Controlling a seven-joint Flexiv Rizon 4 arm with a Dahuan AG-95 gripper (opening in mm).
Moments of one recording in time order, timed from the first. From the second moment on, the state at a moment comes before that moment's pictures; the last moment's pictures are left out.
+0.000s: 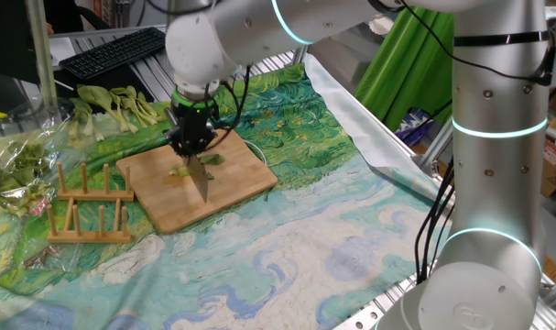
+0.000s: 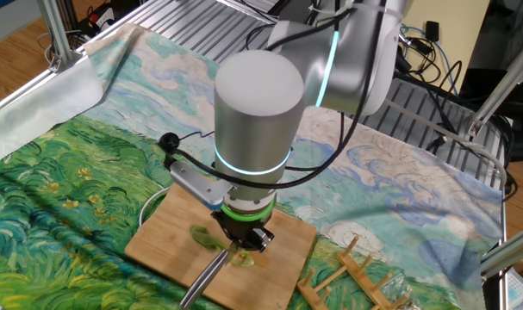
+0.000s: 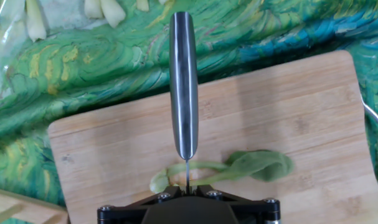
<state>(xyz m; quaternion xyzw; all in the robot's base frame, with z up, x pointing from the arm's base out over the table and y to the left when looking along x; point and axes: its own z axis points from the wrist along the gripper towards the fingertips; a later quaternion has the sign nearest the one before) 0.609 0.101 0.039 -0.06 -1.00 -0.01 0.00</state>
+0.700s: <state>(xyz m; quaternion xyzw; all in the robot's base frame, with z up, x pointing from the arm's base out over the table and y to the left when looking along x) 0.607 0.105 0.034 -0.07 -1.00 -0.01 -0.01</state>
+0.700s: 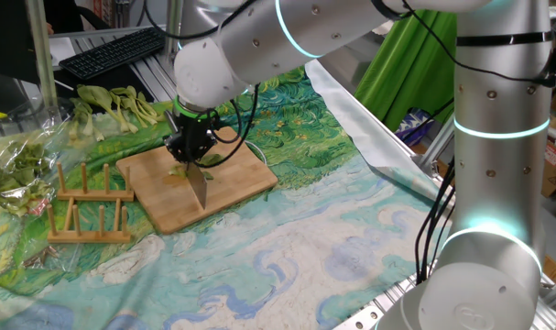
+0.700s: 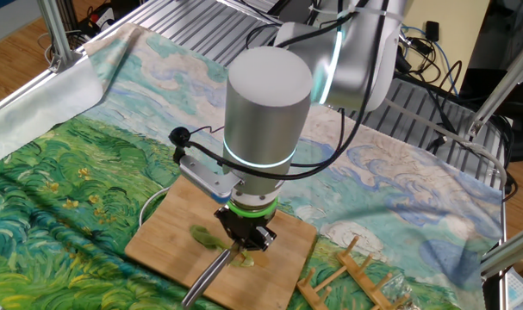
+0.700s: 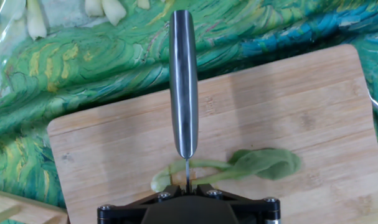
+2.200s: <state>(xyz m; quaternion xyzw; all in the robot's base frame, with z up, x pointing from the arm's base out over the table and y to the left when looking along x) 0.595 0.097 0.047 -0.08 -1.00 -0.01 0.00</state>
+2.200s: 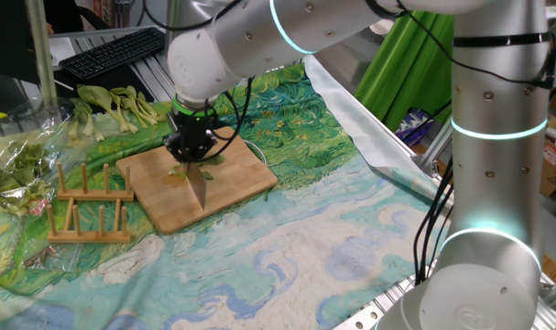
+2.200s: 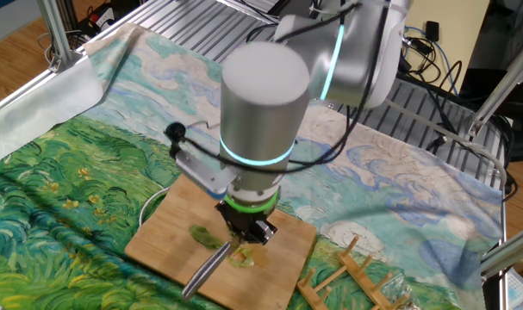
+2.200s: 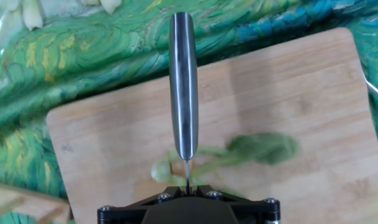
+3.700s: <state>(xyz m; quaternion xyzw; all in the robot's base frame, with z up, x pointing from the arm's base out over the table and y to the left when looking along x) 0.612 0.076 0.043 -0.07 -1.00 -0.01 -0.01</state>
